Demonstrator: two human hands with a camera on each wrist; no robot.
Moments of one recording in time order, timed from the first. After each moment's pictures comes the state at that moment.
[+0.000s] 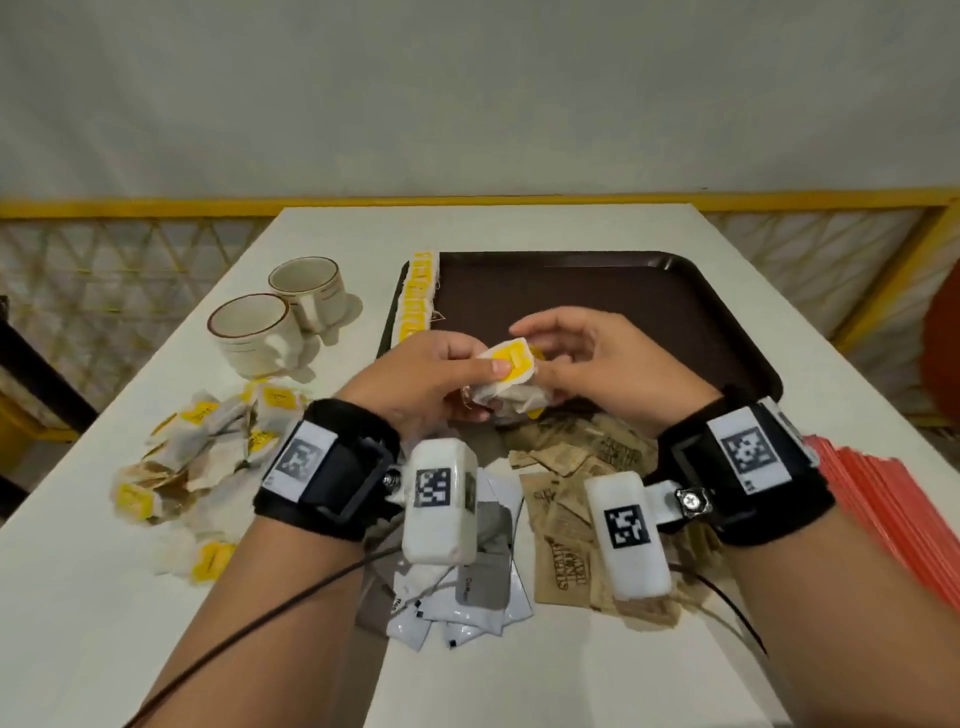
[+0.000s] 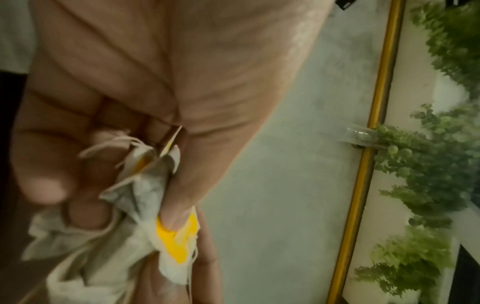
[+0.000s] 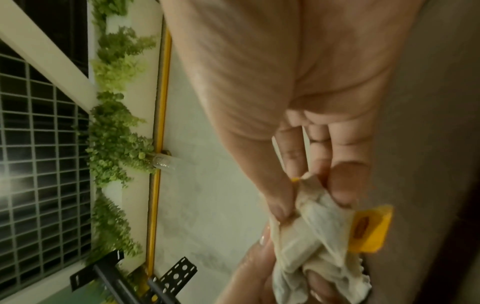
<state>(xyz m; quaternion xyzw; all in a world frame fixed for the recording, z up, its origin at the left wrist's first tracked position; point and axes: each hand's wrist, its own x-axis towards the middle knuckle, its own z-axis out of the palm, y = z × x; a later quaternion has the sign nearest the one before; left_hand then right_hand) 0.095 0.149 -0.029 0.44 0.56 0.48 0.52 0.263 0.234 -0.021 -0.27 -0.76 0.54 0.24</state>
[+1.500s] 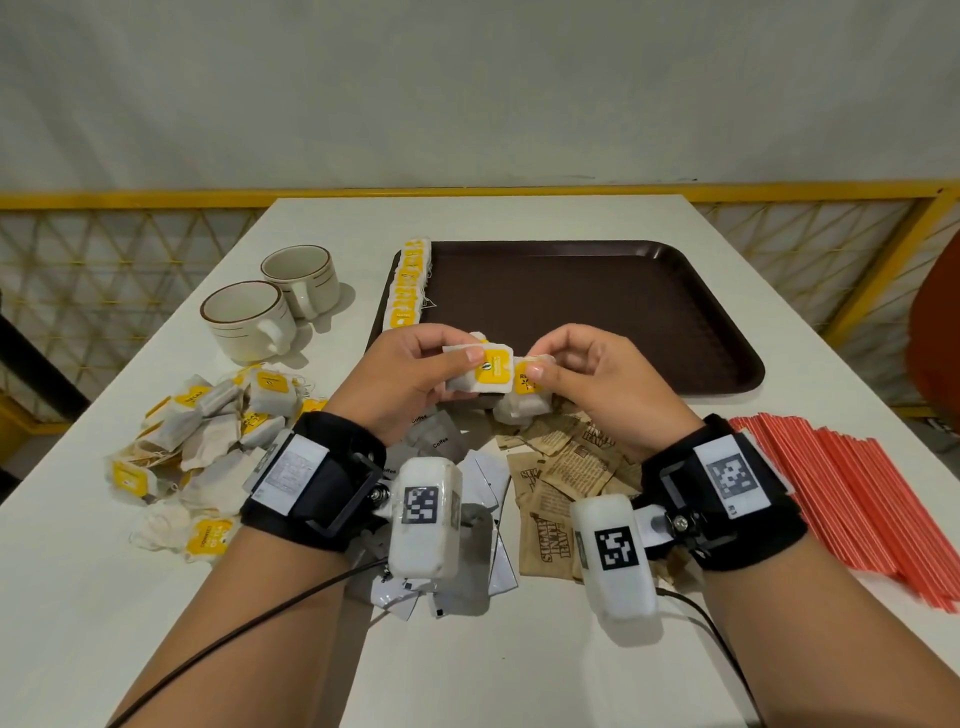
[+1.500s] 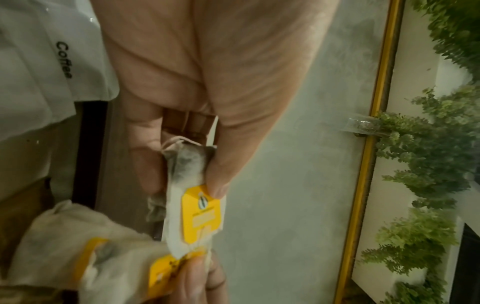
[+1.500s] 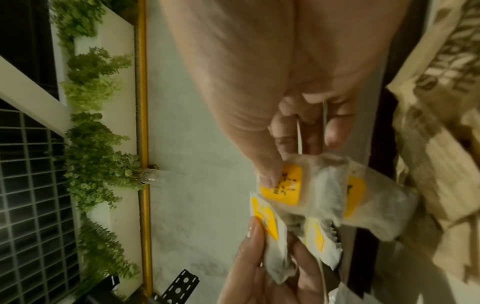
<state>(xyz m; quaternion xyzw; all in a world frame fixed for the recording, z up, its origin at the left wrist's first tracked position) 0.103 0.135 -0.045 0.42 0.55 0.58 0.42 0.278 0.218 -0.049 -0.29 -0.72 0.56 0.31</state>
